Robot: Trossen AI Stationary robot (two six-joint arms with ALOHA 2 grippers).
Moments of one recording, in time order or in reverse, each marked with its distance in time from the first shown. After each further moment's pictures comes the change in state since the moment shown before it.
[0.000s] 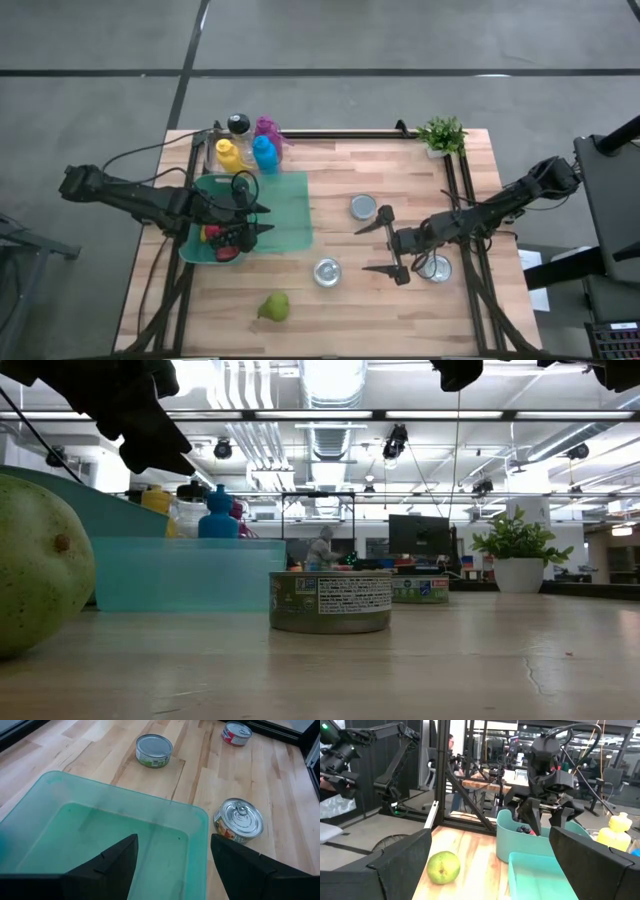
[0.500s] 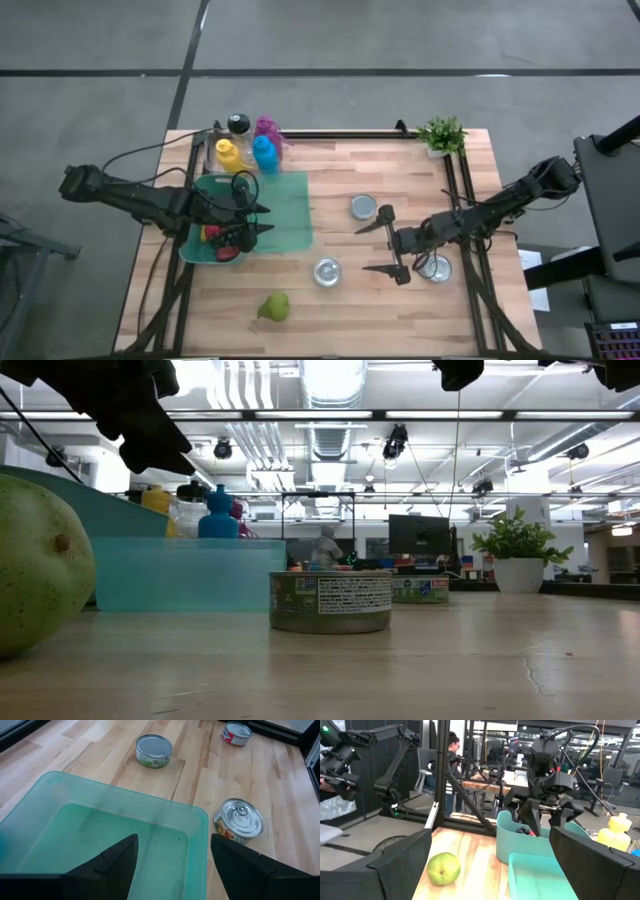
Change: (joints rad) left arm 0.000 0.000 0.000 0.001 0.000 0.000; right arm 0.000 -0.007 -0.002 0.000 0.001 0.003
